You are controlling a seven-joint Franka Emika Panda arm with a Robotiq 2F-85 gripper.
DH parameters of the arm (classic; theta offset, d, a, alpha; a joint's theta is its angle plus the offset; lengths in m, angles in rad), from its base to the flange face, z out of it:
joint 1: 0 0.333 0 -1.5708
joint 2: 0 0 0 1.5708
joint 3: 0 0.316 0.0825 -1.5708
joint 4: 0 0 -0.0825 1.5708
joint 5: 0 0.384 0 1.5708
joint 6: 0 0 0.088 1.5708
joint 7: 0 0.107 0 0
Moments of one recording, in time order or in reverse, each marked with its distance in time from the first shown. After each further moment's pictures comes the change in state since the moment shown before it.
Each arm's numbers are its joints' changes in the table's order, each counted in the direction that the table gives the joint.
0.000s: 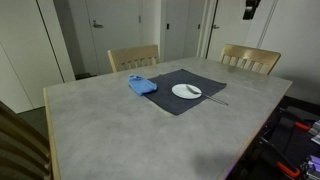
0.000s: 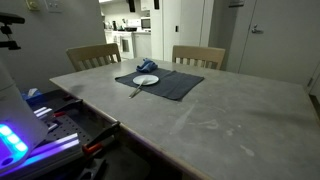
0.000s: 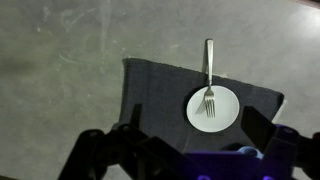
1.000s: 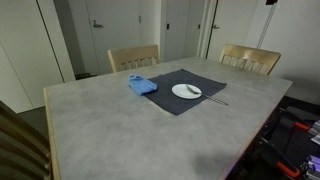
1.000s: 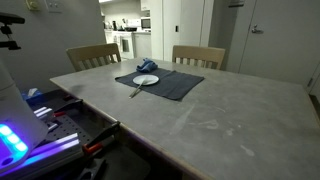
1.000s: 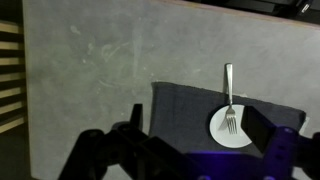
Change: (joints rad) arm -0.037 -0.142 0.016 -0.016 -0.131 -0.179 0.073
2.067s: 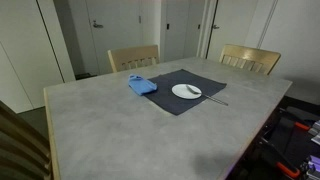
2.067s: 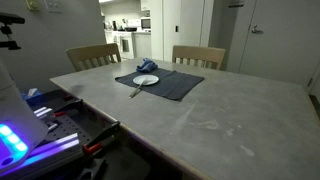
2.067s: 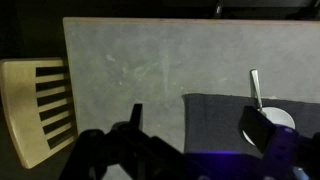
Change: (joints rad) arm -0.125 -0.125 0.041 -0.031 -0.061 -0.131 0.053
